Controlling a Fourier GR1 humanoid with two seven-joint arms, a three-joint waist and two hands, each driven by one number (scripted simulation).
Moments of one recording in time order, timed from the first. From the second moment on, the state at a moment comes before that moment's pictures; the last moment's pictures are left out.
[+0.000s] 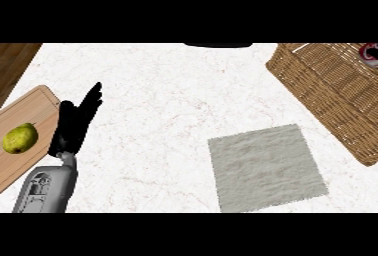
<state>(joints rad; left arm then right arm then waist) -0.26 0.17 0.09 -1.38 -0.16 -0.05 0.24 -1.07 -0.77 -0.23 -0.44 0.81 0.31 -0.36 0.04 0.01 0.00</state>
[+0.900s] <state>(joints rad) -0.26 0.17 0.09 -1.38 -0.16 -0.05 0.22 -1.10 -0.84 -0.51 -0.24 0.59 0.15 -0.42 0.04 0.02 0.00</state>
